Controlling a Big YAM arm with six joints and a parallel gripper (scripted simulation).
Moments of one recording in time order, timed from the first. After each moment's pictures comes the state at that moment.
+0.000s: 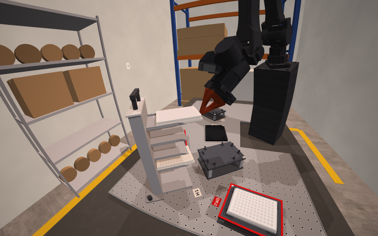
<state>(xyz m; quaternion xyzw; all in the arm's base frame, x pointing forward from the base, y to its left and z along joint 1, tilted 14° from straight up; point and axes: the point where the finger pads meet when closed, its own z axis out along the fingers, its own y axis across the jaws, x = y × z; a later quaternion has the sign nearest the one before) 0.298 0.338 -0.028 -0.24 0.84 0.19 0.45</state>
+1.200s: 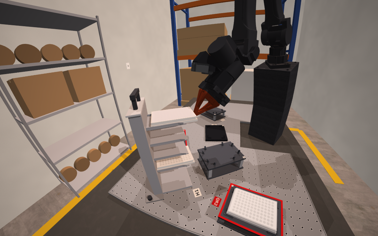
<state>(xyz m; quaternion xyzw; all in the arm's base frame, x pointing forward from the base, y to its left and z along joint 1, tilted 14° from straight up) 0.315 0.349 -0.024 -0.25 0.84 0.18 0.45</state>
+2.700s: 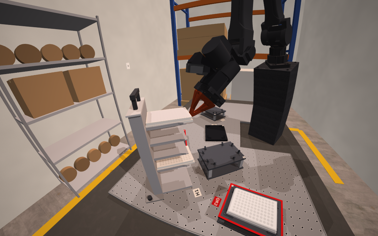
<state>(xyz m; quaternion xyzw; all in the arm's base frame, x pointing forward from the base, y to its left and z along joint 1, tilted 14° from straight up) 0.327 0.356 -0.023 -0.25 0.84 0.18 0.44</state>
